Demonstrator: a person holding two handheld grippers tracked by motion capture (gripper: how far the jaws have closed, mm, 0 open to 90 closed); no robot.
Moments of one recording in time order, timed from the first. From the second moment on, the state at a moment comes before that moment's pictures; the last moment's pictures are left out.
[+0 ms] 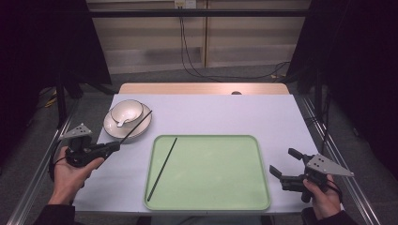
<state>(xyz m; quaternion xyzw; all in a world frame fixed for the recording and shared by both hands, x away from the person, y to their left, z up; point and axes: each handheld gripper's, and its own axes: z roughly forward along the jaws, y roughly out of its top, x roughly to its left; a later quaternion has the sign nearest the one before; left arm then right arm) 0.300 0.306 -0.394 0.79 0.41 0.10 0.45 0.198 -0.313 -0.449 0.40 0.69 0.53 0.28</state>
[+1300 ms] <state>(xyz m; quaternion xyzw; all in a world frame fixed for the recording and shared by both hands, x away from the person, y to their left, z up) 0.248 0.211 -0.424 0.76 0.50 0.09 0.40 0.198 -0.310 -0.448 0.40 0.69 0.53 0.28</state>
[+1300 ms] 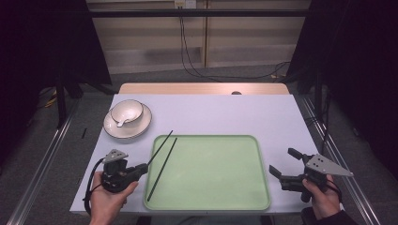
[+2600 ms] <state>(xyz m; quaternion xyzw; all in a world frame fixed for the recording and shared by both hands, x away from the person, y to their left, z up) 0.257 0.151 -0.465 0.78 0.53 0.09 0.33 0.198 -0.310 -0.449 0.39 0.69 0.53 0.28</state>
